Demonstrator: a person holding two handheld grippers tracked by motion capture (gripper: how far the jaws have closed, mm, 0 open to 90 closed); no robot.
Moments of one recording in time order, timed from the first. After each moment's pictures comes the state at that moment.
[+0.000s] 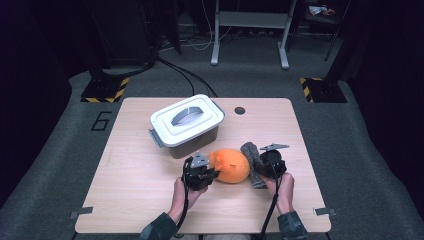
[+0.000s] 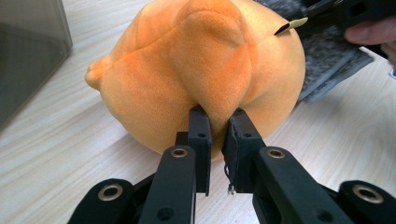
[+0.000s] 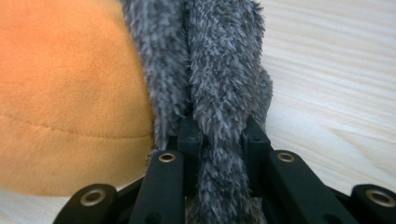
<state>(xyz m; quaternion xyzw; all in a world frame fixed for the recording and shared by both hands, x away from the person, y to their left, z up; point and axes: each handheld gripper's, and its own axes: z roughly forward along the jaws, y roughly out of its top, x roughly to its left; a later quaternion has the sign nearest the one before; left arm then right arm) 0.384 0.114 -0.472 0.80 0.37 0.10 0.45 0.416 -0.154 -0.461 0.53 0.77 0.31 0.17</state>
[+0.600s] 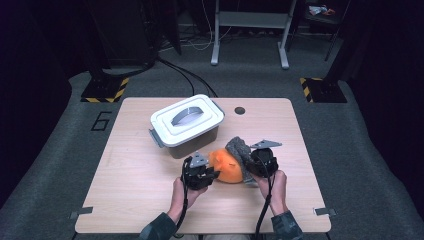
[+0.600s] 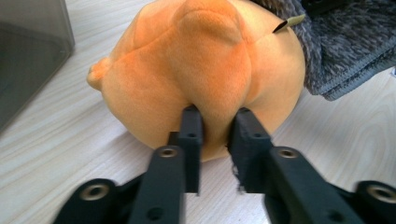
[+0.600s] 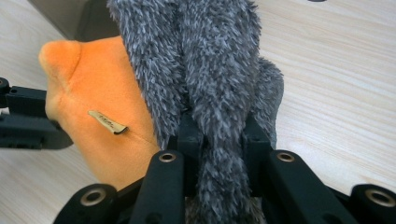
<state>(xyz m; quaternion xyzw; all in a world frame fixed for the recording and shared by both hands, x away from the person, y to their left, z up) 0.385 0.116 -0.474 0.80 0.37 0.10 0.46 0.404 -0.122 -0.431 0.48 0.78 0.36 0.18</state>
